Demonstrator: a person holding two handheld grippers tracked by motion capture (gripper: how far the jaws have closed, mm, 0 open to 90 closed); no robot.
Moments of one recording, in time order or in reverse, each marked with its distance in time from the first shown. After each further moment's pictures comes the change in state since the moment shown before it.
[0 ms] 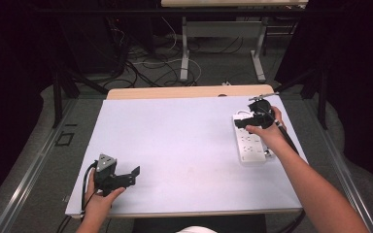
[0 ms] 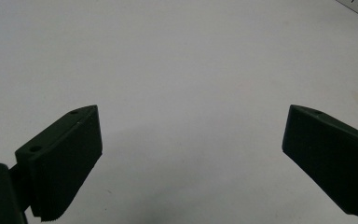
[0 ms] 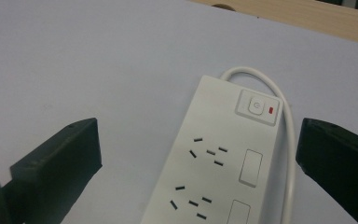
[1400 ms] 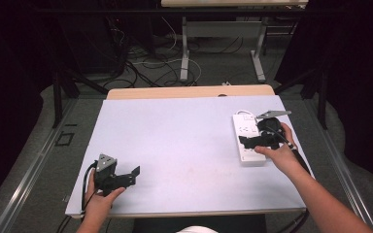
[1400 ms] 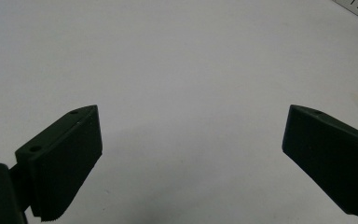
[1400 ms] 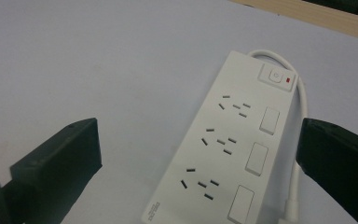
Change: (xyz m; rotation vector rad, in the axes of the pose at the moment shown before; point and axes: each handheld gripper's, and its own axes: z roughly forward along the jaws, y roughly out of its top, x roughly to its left) left arm 0.000 0.000 0.000 0.005 -0.004 -0.007; right arm 0.019 -0.048 -0.052 -0.074 0.059 -0.081
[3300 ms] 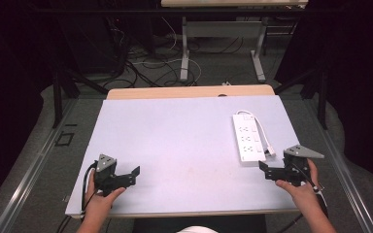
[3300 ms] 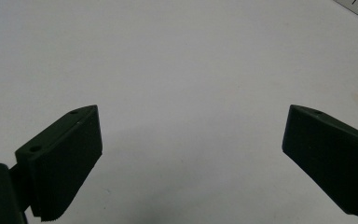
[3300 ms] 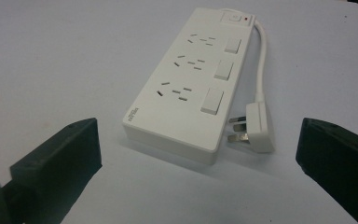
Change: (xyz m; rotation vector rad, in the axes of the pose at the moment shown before) left arm 0.000 0.000 -0.001 0.000 0.005 0.001; right arm -0.010 -0.105 -0.044 -0.150 -0.059 0.117
